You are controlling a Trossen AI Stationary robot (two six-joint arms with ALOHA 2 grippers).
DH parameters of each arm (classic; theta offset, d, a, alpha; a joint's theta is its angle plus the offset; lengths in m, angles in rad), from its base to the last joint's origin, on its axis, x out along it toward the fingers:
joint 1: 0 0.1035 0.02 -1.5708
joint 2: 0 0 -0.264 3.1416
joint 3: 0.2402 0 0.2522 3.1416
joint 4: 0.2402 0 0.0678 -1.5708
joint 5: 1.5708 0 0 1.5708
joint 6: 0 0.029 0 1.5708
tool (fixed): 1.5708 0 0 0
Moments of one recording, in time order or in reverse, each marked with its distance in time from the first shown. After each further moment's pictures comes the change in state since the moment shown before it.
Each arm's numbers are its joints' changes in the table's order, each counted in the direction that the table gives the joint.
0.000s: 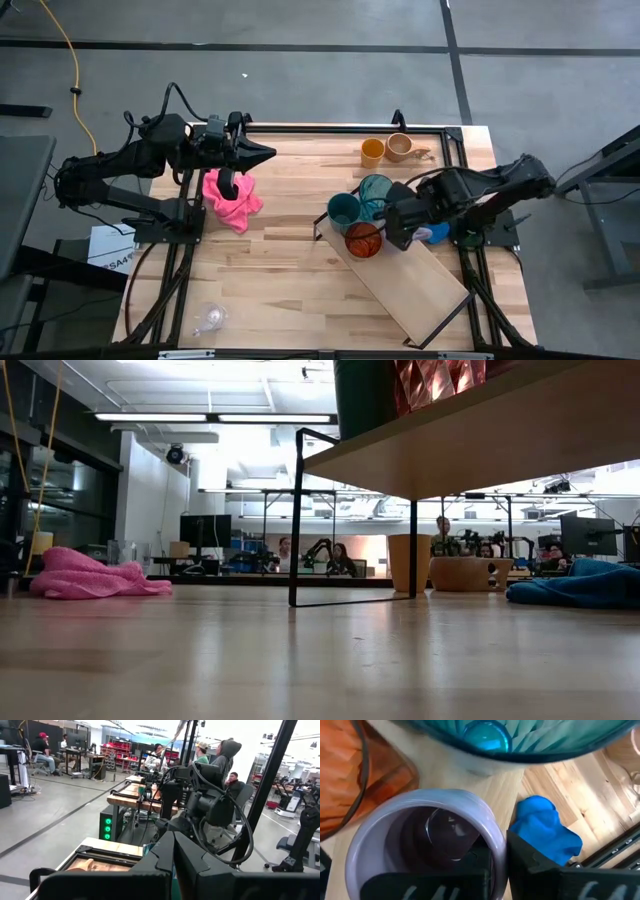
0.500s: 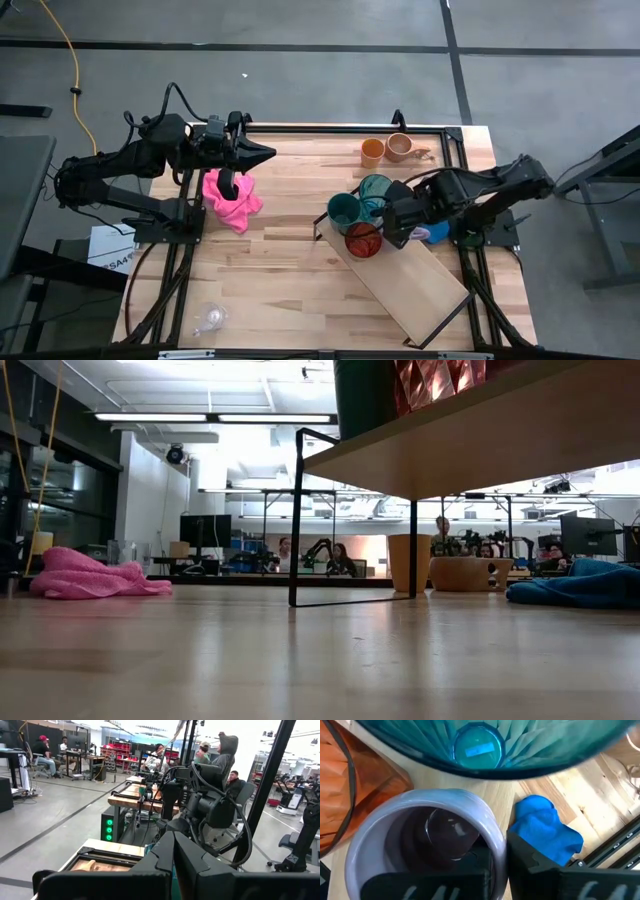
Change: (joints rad) left arm 0.000 0.000 0.000 0.000 0.000 0.020; right arm -0.016 0.019 0.001 0.001 0.007 0.049
